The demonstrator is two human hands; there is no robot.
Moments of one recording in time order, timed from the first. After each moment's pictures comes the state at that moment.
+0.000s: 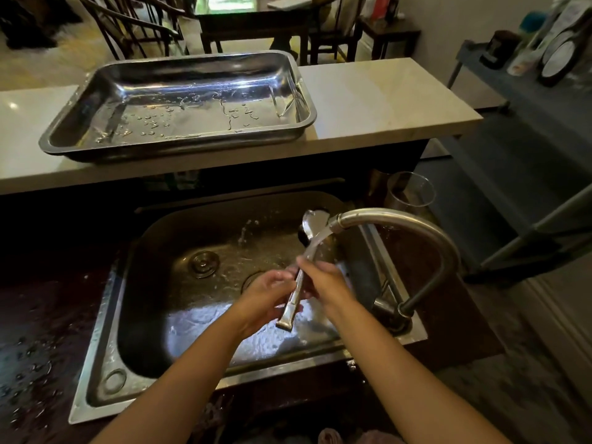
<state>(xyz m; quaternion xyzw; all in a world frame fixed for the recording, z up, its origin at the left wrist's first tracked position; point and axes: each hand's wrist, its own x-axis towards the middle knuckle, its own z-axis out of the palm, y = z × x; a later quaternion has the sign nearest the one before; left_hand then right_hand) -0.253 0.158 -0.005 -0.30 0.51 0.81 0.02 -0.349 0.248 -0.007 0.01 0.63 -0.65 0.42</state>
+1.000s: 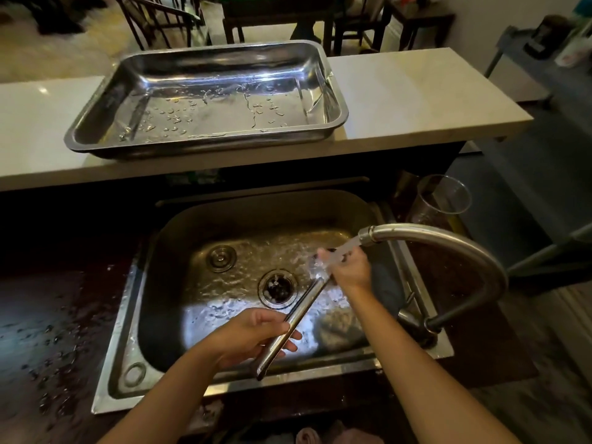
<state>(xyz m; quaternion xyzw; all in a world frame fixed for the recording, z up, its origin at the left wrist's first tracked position) -0.199 0.133 -0.007 -0.31 0.52 0.78 0.16 -0.385 0.227 -0.036 -0.07 0.82 -0.52 0.25</state>
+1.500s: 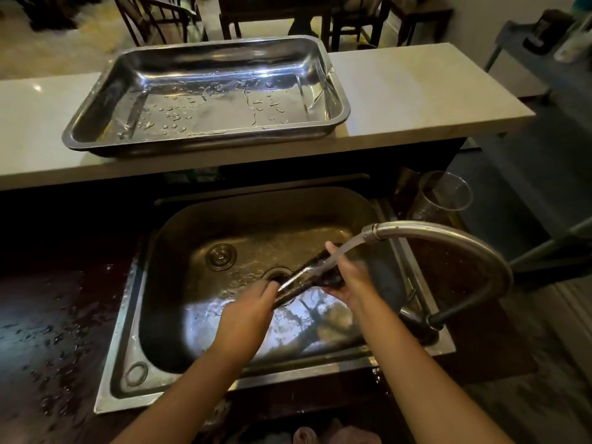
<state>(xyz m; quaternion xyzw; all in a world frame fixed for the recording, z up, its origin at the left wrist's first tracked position) -0.199 0.138 -0.006 -0.22 0.96 0.15 -0.04 -0.375 0.229 -0.023 0.13 0.63 -0.63 0.43</state>
